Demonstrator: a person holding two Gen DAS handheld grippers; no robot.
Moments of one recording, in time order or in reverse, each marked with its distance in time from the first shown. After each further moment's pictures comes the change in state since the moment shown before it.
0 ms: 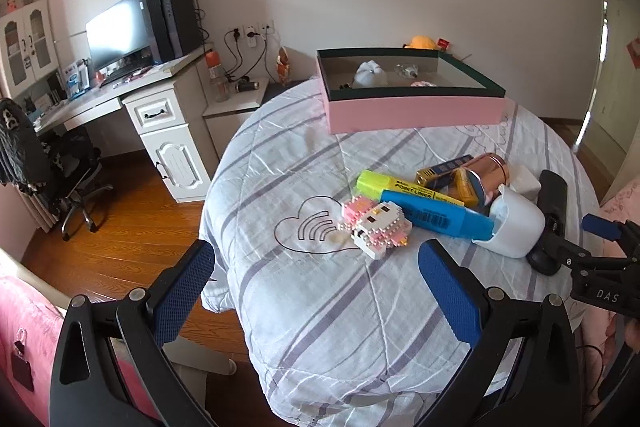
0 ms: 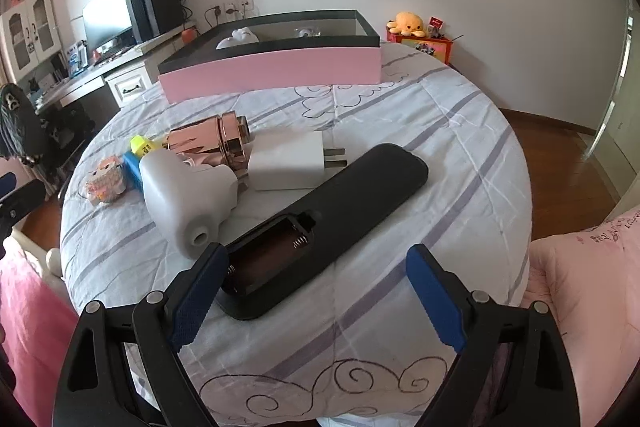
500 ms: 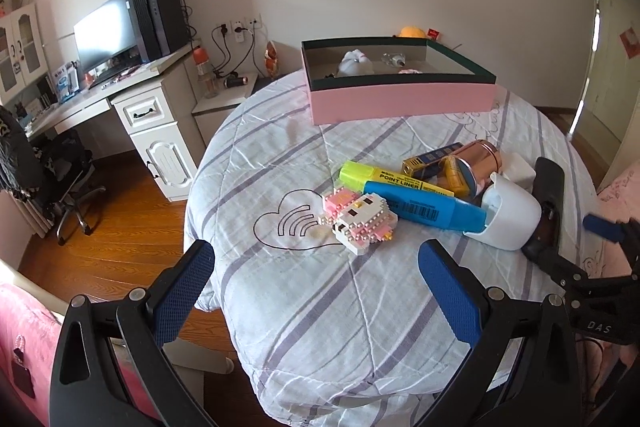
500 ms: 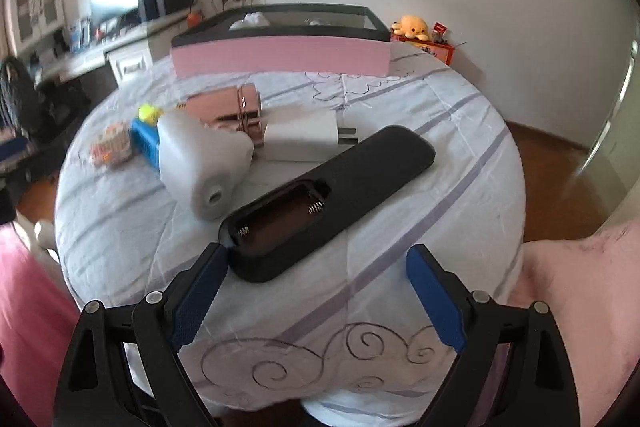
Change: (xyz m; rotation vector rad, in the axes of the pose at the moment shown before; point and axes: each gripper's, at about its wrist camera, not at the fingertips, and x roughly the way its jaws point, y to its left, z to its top) left arm 0.009 -0.010 -0.001 0.030 0.027 -0.026; right arm -0.005 0.015 -0.011 -0.087 -0.016 -0.050
